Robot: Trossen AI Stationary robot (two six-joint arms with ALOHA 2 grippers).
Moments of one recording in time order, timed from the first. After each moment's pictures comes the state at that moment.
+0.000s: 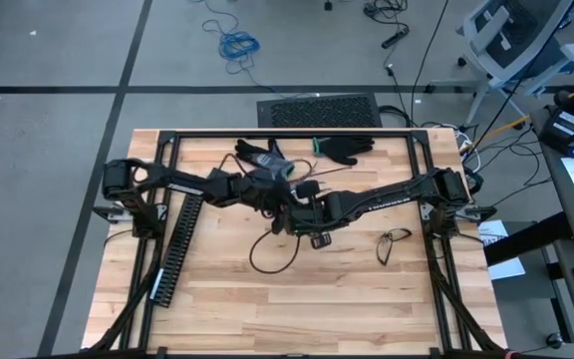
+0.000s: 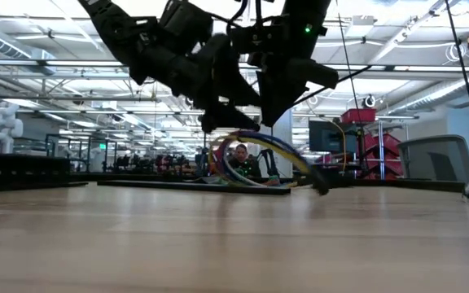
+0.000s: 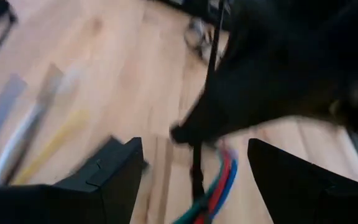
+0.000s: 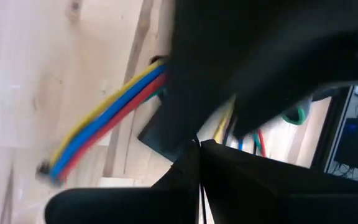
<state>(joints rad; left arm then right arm) 0.17 1.68 0.87 0.35 0.29 -0.28 0.12 1.90 1.54 -0.93 0.42 -0.24</state>
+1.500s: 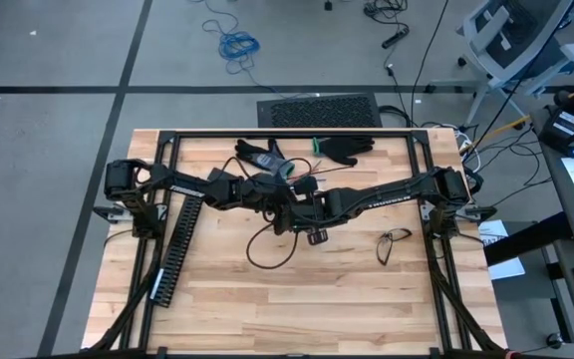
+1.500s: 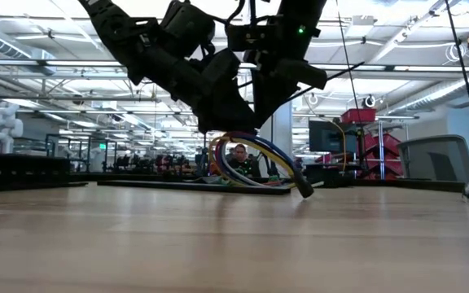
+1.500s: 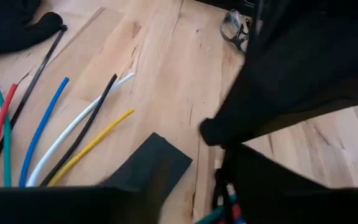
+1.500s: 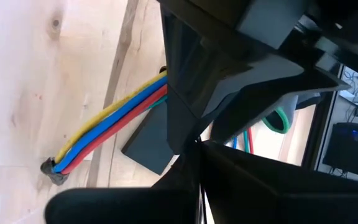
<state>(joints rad) 0.16 1.70 0.87 0.32 0.11 -0.18 0.11 1.89 1.54 -0.87 0.42 -0.27</state>
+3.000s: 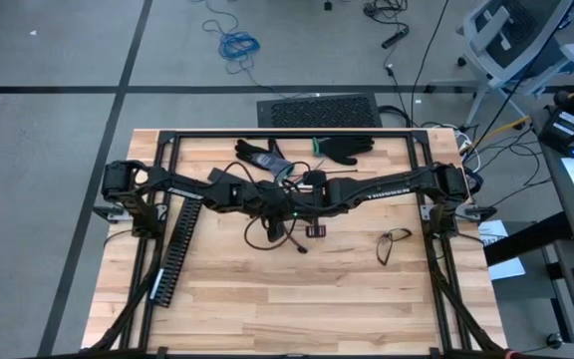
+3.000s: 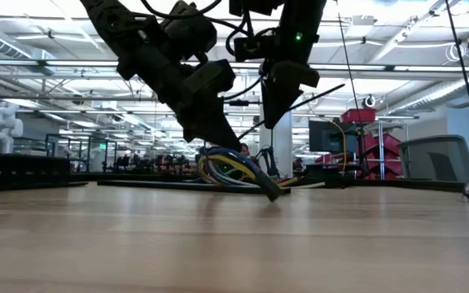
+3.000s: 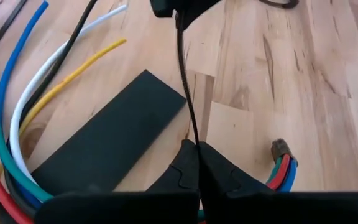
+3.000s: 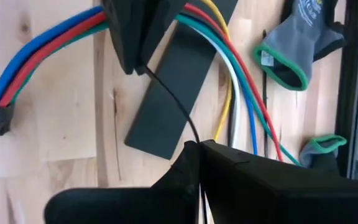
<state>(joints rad) 0.10 1.69 0.89 0.09 0.11 -0.20 0.02 1.88 1.54 -0.94 0.37 -0.06</state>
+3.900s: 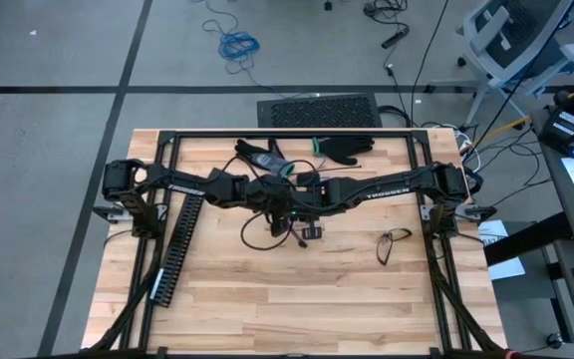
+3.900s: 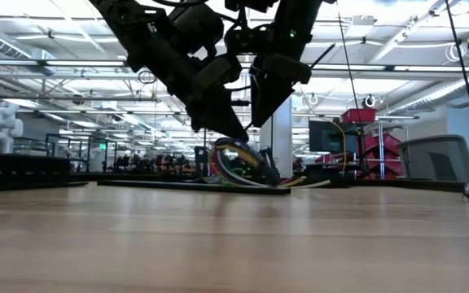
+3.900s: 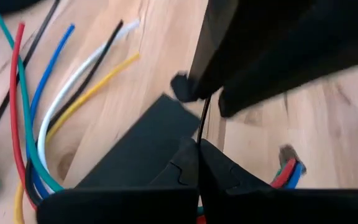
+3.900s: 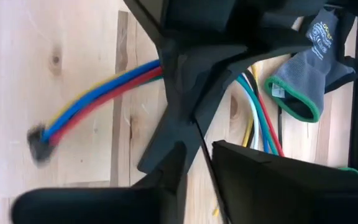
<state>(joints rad) 0.11 1.69 0.96 0.02 0.08 -0.13 0.02 1.88 1.54 -0.84 0.31 -0.12</state>
